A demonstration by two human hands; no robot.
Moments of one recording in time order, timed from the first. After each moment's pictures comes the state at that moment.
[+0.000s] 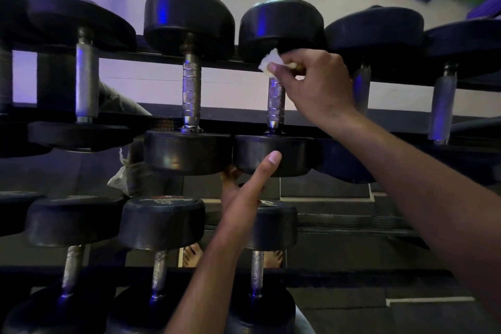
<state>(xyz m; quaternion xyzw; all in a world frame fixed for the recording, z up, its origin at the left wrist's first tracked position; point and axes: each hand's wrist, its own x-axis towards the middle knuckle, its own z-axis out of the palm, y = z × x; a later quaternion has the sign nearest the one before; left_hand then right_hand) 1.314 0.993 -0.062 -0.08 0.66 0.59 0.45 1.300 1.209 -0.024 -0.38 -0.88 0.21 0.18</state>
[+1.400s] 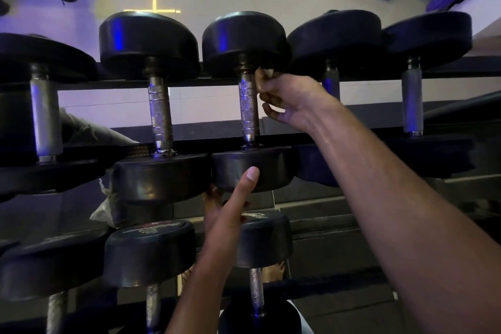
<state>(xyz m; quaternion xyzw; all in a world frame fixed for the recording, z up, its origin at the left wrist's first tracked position) 1.312 0.995 -0.076 -0.07 0.67 0.58 0.45 1.294 1.238 -0.041 -0.55 -0.43 0.71 0.09</state>
